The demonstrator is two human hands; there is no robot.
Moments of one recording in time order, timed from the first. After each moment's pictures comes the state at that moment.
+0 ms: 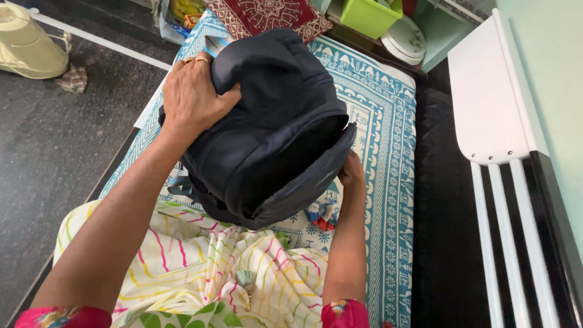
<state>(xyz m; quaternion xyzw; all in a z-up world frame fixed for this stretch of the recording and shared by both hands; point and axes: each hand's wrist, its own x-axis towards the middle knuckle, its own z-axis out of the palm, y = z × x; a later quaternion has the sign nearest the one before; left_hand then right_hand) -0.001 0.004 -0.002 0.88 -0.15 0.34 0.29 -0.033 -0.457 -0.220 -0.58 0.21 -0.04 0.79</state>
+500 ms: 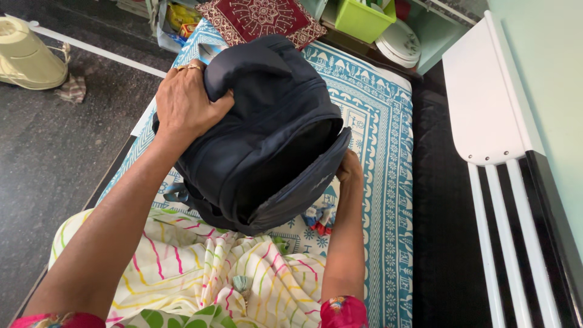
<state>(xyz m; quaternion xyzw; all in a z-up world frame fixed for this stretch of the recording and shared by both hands) -0.002 0.000 -0.002 0.89 -0.15 0.33 0.28 -0.007 -0.471 -0.223 -0.53 0.26 -0.03 0.80</state>
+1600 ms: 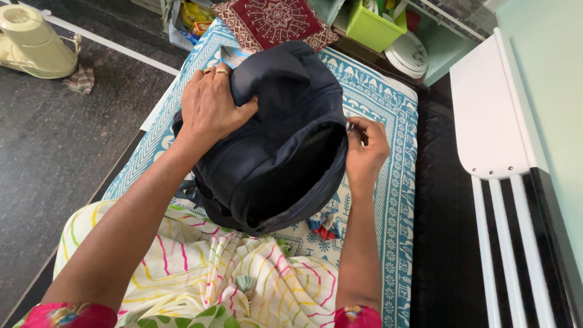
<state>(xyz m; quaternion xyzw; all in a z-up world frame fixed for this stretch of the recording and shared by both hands) -0.014 -0.007 0.012 0.90 -0.13 0.30 0.30 -0.098 -0.292 0.027 -0.84 -0.03 -0.39 0.38</state>
